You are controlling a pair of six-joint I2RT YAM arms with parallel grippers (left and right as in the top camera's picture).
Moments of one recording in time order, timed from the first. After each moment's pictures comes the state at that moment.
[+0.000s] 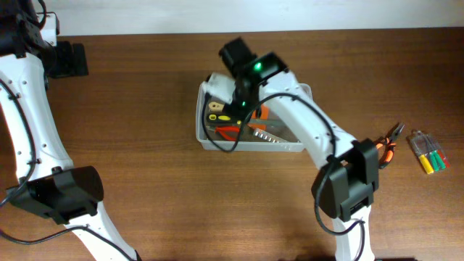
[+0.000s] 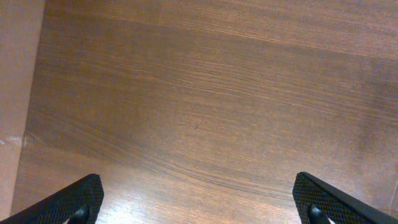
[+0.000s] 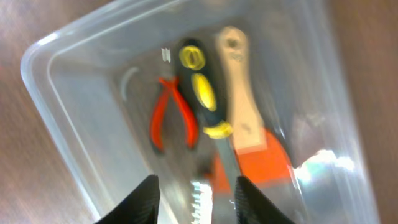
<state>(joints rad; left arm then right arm) 0.28 2.12 2.50 -1.48 -0.09 0.13 0.51 2.16 2.13 -1.25 -0.09 -0.57</state>
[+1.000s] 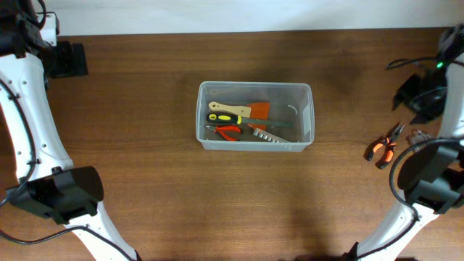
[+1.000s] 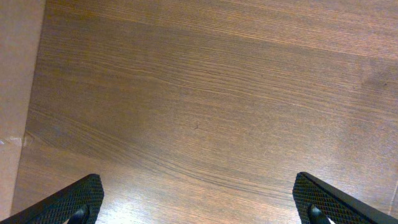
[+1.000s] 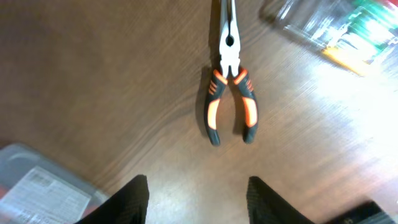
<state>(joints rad) 0.28 2.12 2.50 -1.48 -0.09 0.13 -0.41 2.15 2.07 -1.55 -0.02 0.43</state>
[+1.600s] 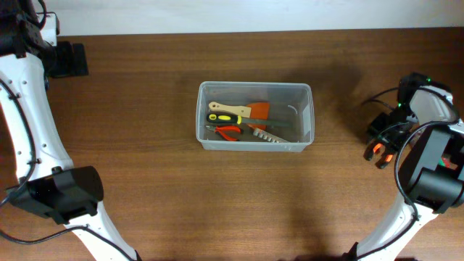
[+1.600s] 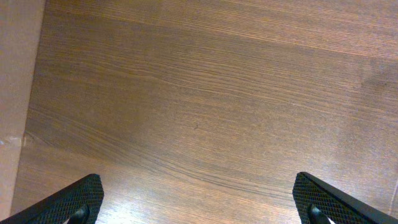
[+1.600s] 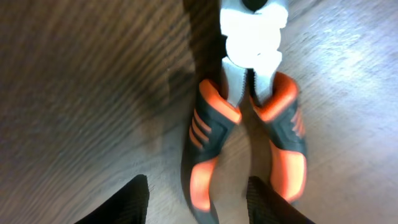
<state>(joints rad) 0.28 2.12 2.50 -1.48 -0.09 0.13 -0.40 2.15 1.57 -1.13 0.00 0.44</state>
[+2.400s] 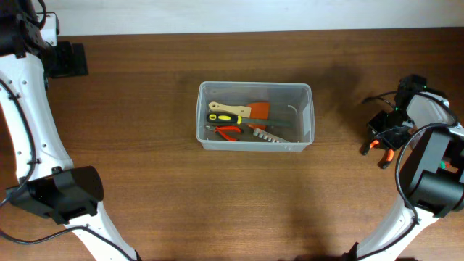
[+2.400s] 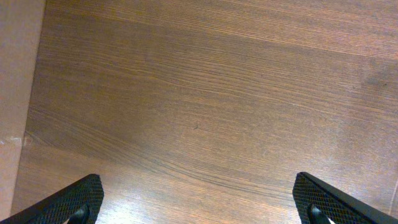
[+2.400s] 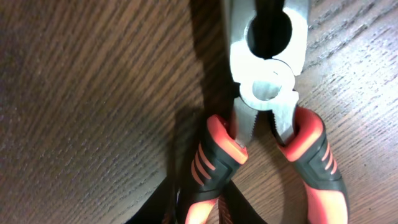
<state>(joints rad) 0.28 2.12 2.50 -1.48 -0.09 0.13 -0.40 2.12 1.48 -0.96 -0.01 0.50</state>
